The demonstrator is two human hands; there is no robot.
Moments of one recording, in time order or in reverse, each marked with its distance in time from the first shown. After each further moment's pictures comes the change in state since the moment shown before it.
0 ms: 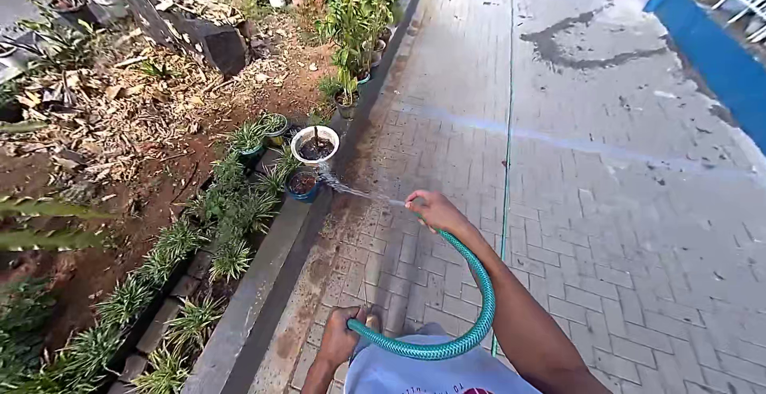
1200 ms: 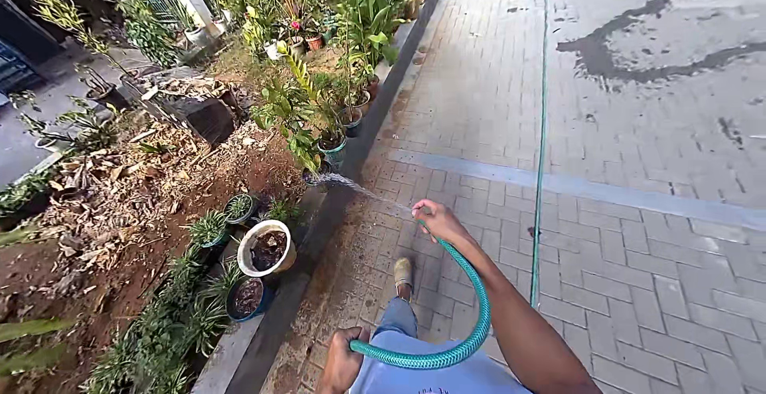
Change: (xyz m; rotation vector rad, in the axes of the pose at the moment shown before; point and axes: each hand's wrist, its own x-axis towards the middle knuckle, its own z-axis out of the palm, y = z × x) left_hand 0.529 0.154 0.220 0.119 0.134 -0.116; right_hand 0.422 0.134 -0.439 0.255 0.030 -0.060
